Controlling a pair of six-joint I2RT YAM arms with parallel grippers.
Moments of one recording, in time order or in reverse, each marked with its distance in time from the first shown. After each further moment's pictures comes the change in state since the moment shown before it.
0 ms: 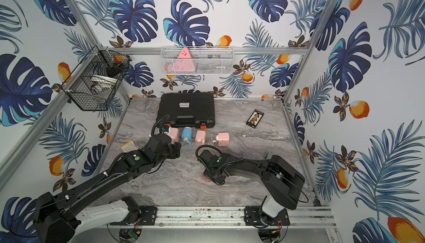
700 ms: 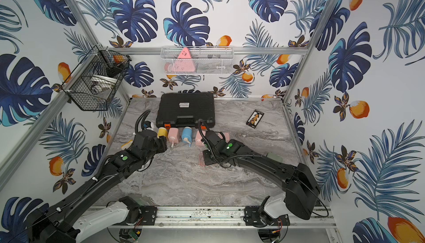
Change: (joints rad) left arm 0.200 -0.117 -0.029 -0.026 -0.017 -0.058; right arm -0.095 -0.127 0.250 -0.129 0.010 -1.005
